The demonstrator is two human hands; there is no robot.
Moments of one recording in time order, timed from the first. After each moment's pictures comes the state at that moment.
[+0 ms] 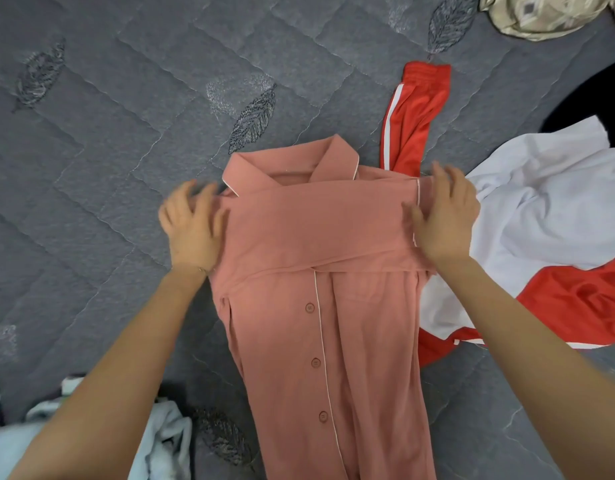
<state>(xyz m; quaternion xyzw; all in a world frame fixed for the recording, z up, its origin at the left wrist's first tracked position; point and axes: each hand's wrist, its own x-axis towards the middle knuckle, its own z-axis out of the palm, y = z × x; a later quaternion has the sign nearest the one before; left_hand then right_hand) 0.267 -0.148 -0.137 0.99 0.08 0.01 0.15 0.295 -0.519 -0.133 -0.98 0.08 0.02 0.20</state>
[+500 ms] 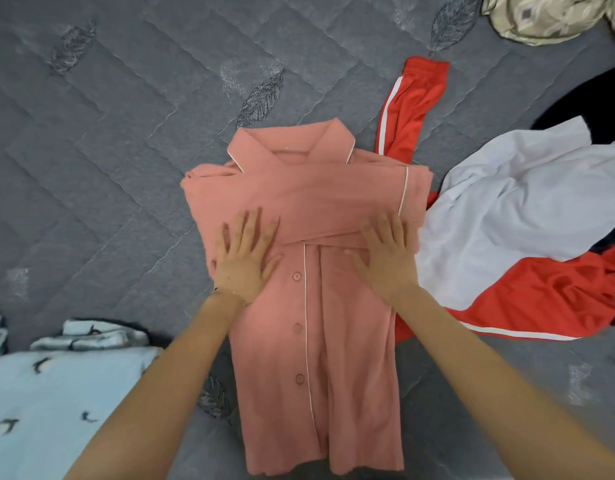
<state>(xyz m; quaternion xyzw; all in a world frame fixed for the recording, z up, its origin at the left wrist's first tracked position) 0.158 -0.226 -0.148 0.99 -0.05 -0.11 0.04 0.202 -0.491 -0.132 -0.96 -0.10 0.19 0.16</state>
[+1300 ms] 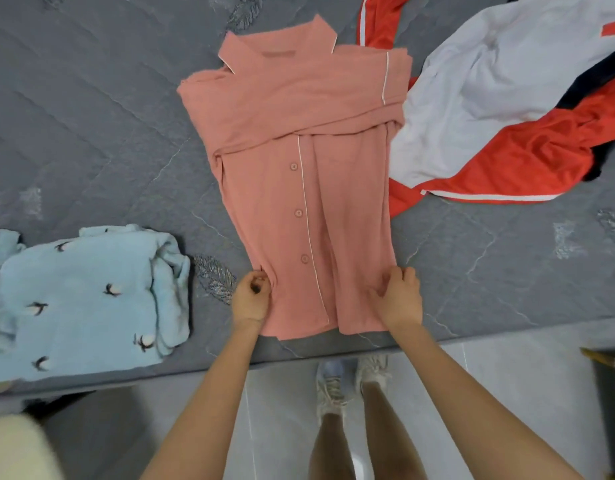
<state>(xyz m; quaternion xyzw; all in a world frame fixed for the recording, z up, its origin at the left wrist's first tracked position) -0.098 -0.271 -0.149 0.81 0.35 -0.14 0.44 -0.090 -0.520 -0.146 -0.92 0.18 0.28 0.22</state>
